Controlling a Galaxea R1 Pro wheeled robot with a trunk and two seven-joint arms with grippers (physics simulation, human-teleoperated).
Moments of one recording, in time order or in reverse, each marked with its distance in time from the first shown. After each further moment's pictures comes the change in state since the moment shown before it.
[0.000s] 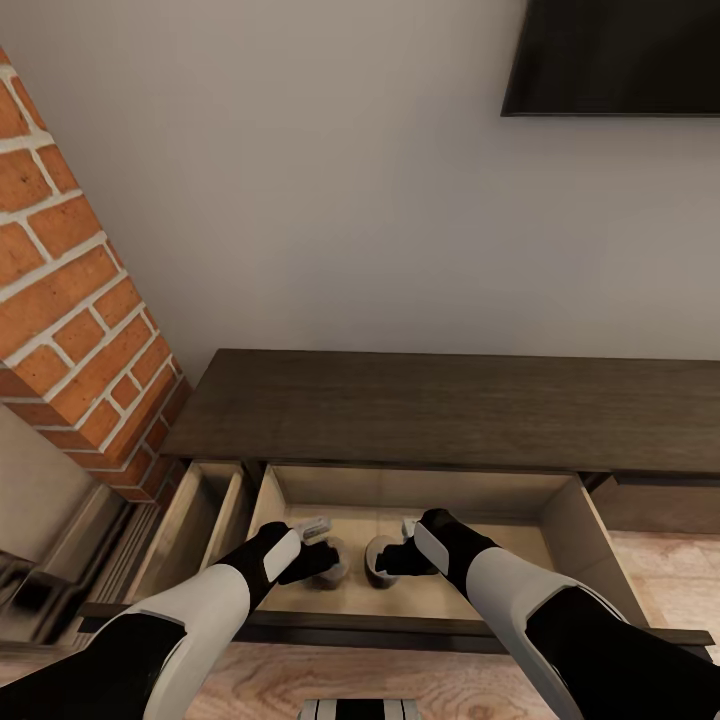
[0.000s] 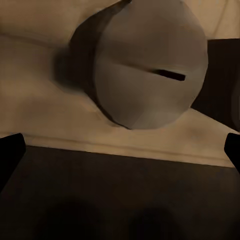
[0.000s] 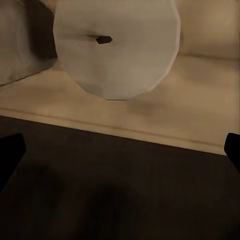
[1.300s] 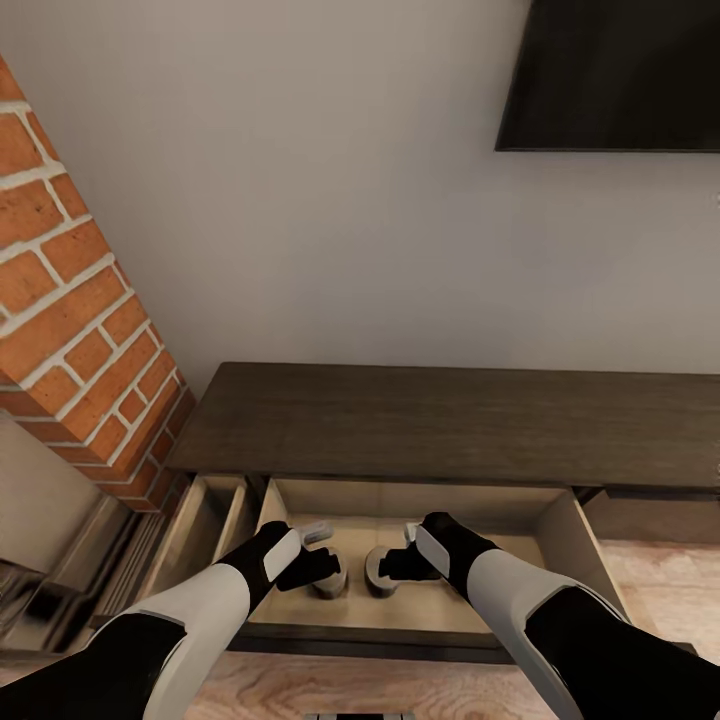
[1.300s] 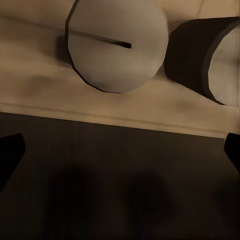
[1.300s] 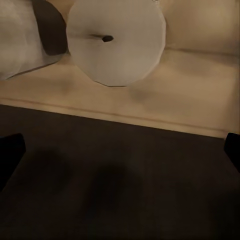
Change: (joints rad) left arm 0.000 0.000 -0.002 -0.004 0.000 0.087 0.008; right arm 0.000 0.000 -0.003 0.024 0.003 0.000 -0.010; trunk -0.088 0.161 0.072
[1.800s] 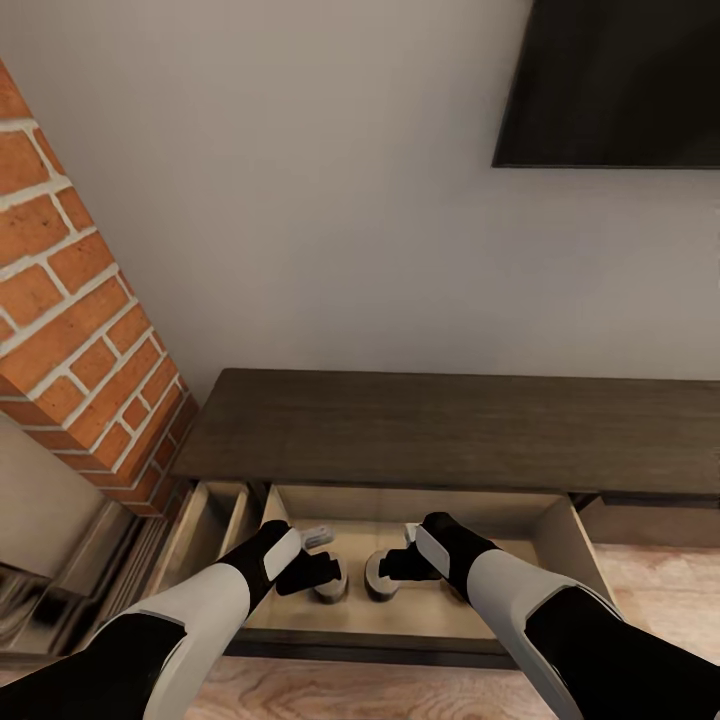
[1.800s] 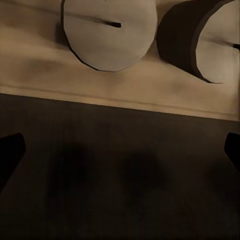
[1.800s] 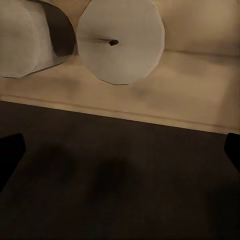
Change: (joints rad) left arm 0.000 0.000 -0.001 -0.008 0.000 0.069 0.003; right arm 0.000 0.000 0.000 0.000 0.000 0.000 0.000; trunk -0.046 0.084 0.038
